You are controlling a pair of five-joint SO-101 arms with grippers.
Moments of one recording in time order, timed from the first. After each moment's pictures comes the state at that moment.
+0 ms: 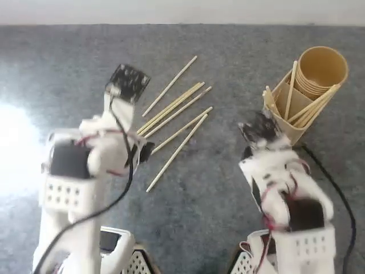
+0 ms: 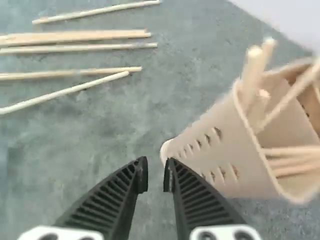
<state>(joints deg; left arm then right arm) 3.3 -45.4 26.1 91.2 -8.5 -13.6 -63.3 42.9 75.2 25.9</state>
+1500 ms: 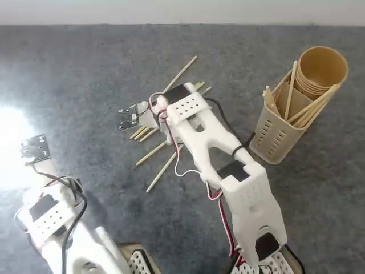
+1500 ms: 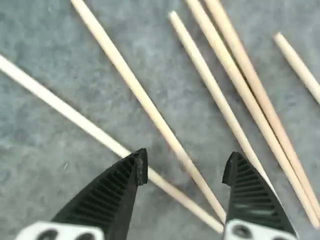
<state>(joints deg) -49.2 -51.5 77.9 47.7 -12.0 -37.5 39.8 -27.3 77.7 66.8</state>
